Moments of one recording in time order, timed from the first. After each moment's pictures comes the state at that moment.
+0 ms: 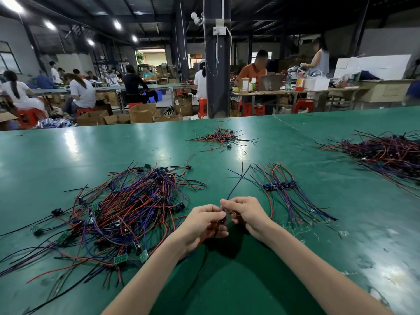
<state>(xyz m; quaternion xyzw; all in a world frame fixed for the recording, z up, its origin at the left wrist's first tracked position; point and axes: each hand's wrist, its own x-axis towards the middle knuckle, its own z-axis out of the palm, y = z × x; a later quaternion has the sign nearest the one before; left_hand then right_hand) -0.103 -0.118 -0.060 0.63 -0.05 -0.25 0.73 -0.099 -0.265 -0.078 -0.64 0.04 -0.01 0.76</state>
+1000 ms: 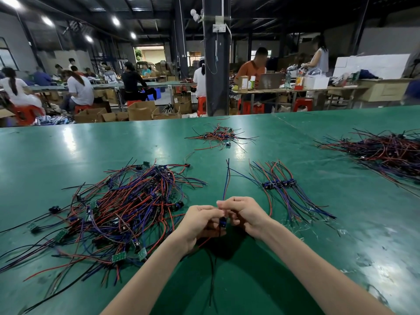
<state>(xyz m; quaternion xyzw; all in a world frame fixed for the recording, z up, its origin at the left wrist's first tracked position) -0.106 -0.119 -0.061 0.66 -0.03 -0.22 0.72 -0.100 -0.264 -0.075 -0.62 0.07 0.06 0.78</state>
